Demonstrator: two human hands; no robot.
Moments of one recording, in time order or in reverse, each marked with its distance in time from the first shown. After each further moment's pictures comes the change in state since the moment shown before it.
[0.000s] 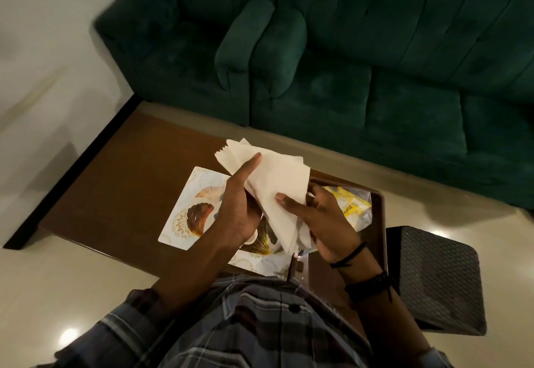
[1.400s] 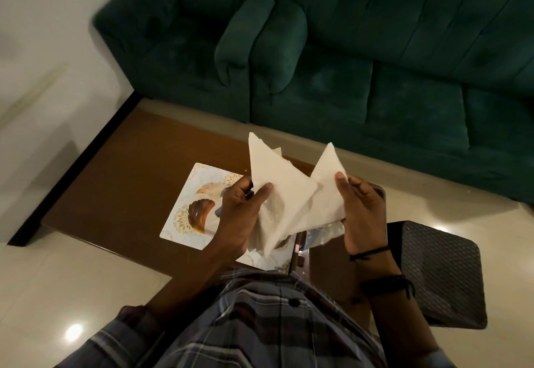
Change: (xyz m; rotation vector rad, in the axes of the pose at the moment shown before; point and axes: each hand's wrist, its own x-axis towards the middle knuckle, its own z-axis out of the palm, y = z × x) left_hand -0.010 -0.022 -0.024 0.557 0.094 0.174; right_hand 0.002 0.009 -0.047 -0.046 0.479 -0.247
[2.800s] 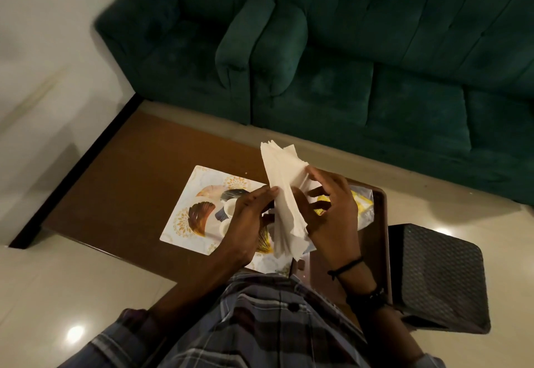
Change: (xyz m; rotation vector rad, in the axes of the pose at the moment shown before) left_hand -0.005 0.004 0.013 -0.187 -0.055 -0.165; right_hand -0.022 -0.003 0.026 -0.497 -0.193 -0.465
